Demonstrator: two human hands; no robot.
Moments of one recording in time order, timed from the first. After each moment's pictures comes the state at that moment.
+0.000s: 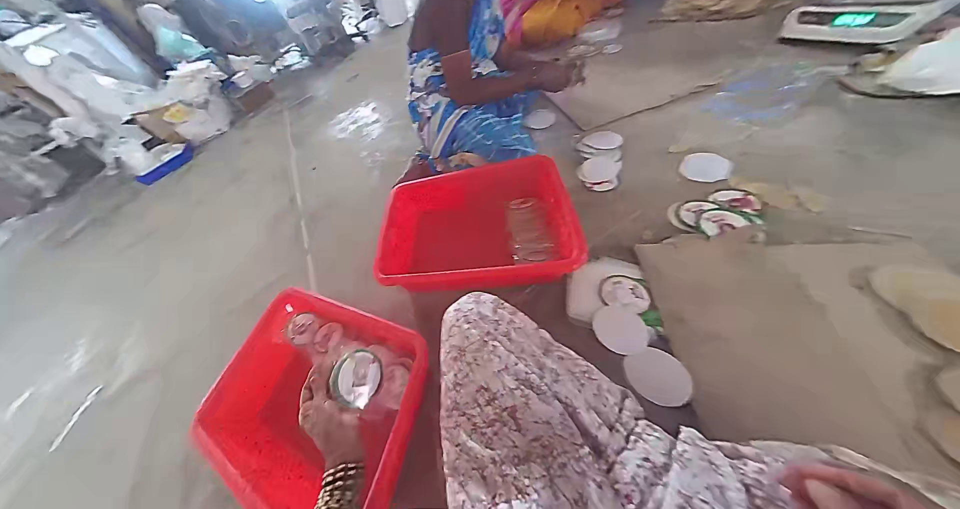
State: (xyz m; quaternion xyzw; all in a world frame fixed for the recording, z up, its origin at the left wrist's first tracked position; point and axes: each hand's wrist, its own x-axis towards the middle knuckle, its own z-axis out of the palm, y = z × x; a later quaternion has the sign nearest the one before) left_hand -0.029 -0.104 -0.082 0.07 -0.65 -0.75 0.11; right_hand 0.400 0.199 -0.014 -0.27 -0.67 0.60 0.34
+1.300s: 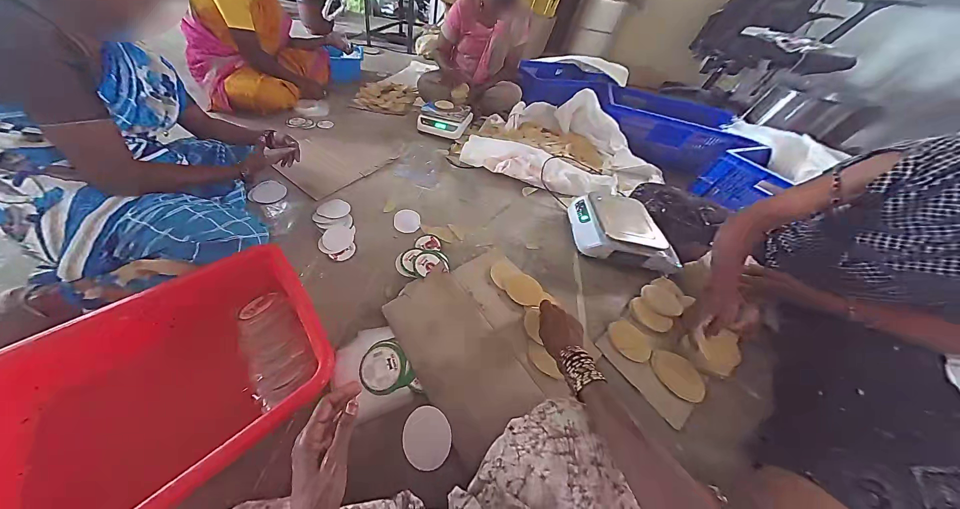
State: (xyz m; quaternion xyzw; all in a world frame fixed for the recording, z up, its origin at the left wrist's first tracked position) left_hand 0.105 0.218 -0.081 -0.40 -0.58 -0.62 -0.35; right_hand 0.467 0.444 -0.097 -0.75 -0.65 0.11 -0.04
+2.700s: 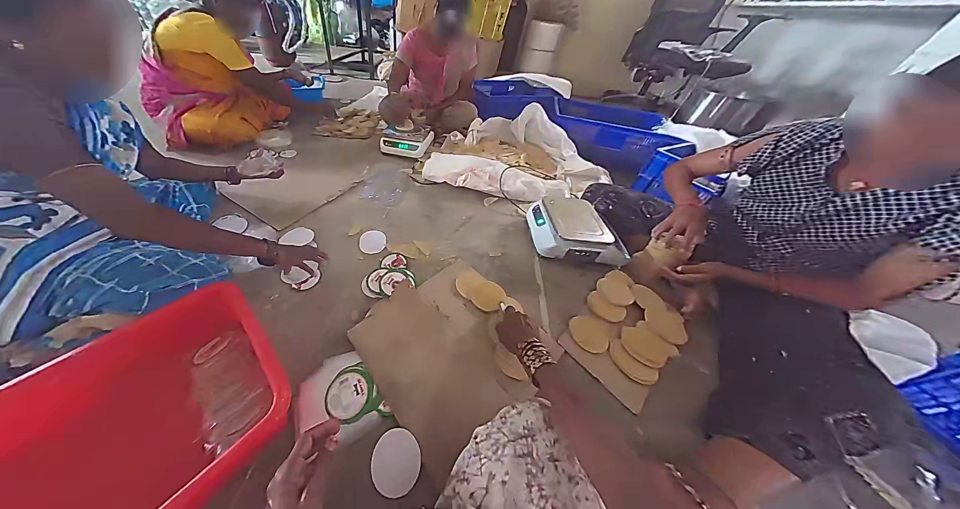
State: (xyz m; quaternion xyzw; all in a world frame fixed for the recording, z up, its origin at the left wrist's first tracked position) left_hand 0.116 0.215 -0.093 -0.48 -0.63 -0.50 -0.37; right_hand 0.483 0.460 -0.111 -0.78 -0.59 0.20 -0.02
